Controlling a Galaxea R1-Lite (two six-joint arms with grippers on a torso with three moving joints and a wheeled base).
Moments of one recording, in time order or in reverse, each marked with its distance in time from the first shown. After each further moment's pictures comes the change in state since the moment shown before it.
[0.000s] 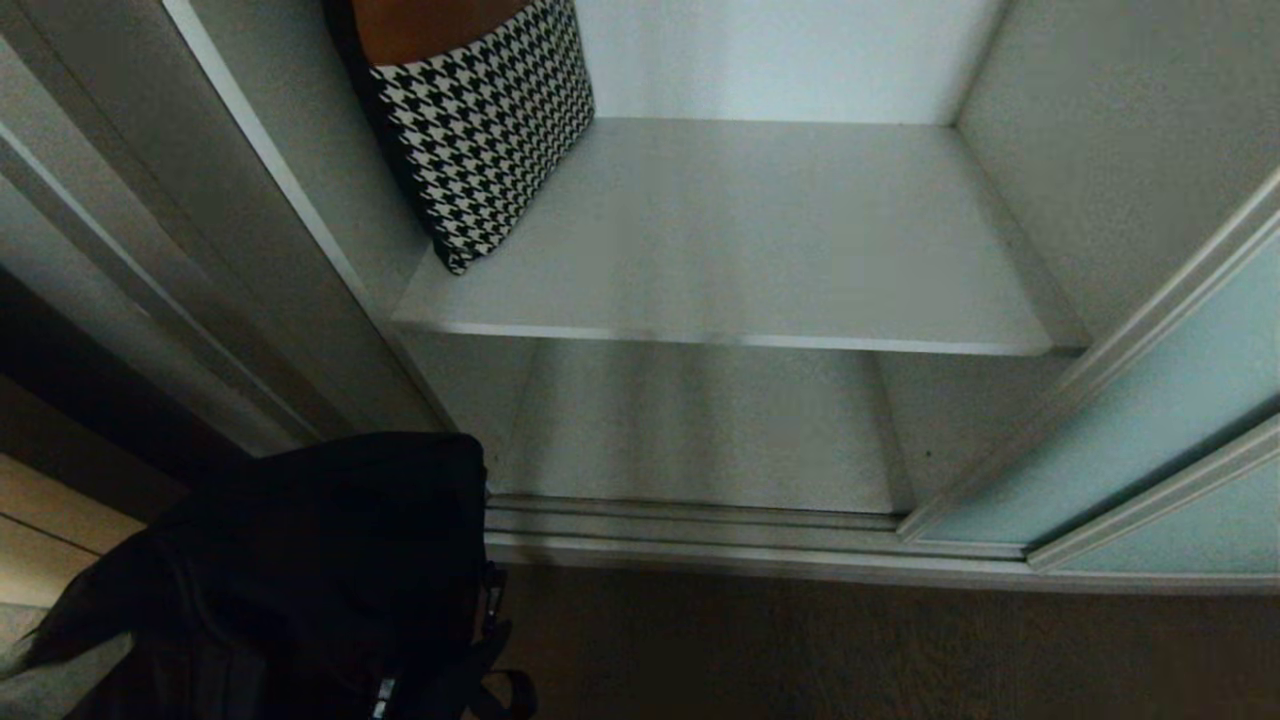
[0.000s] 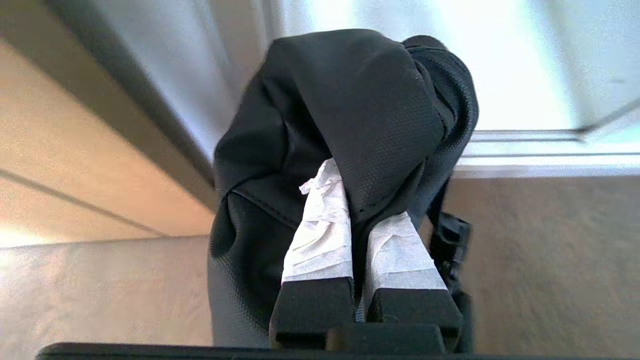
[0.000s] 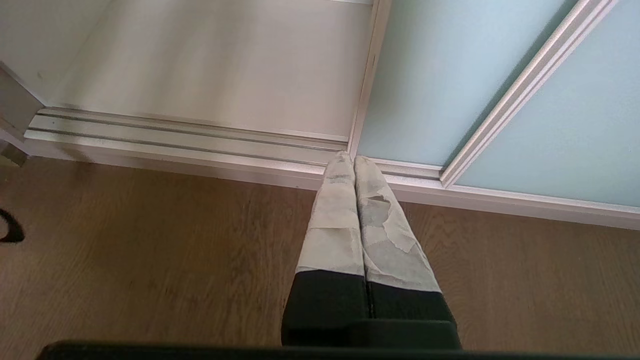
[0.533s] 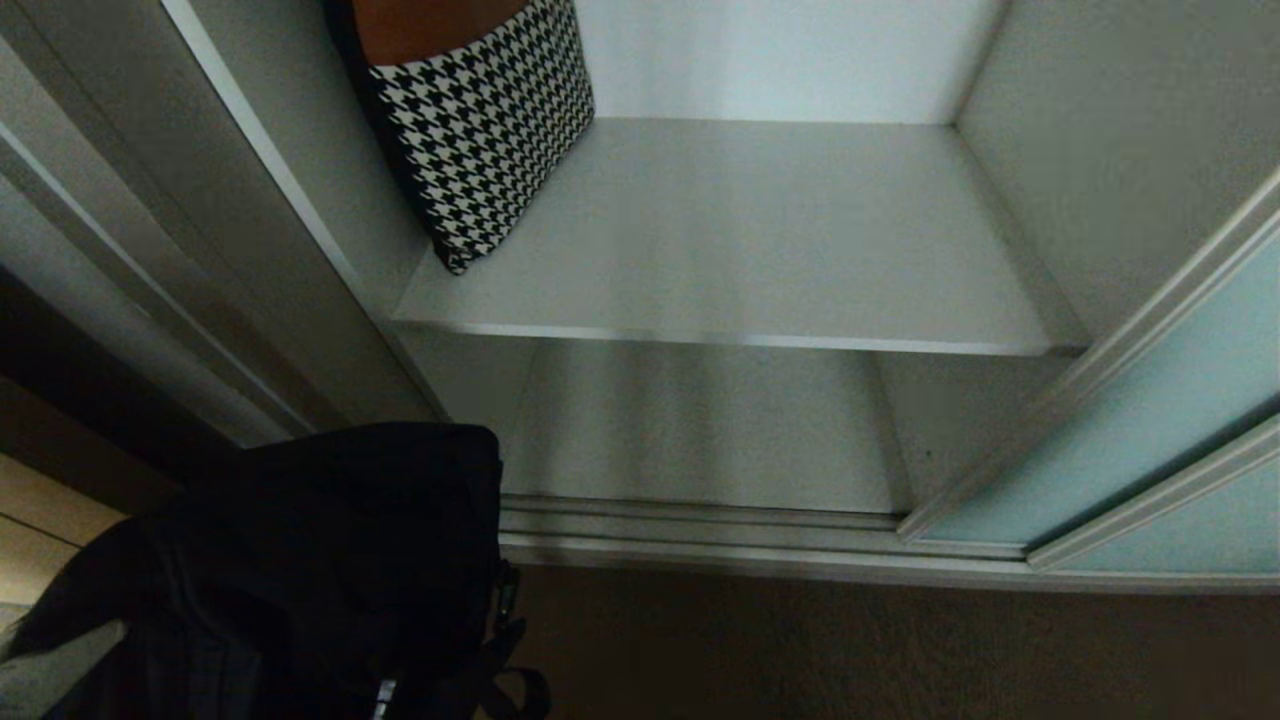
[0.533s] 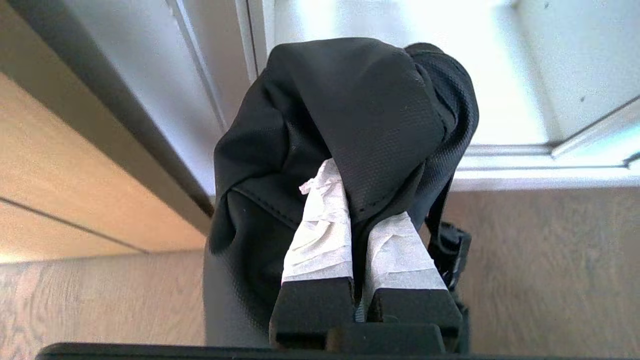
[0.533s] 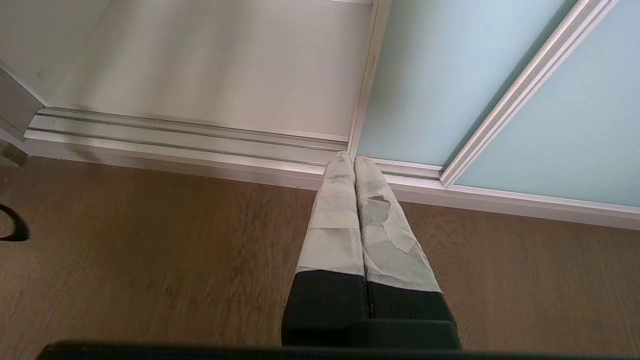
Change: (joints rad) left arm 0.001 -0.008 -0.023 -0.015 -0.027 -0.017; right arm 0.000 0.000 0.000 0.000 0.000 0.000
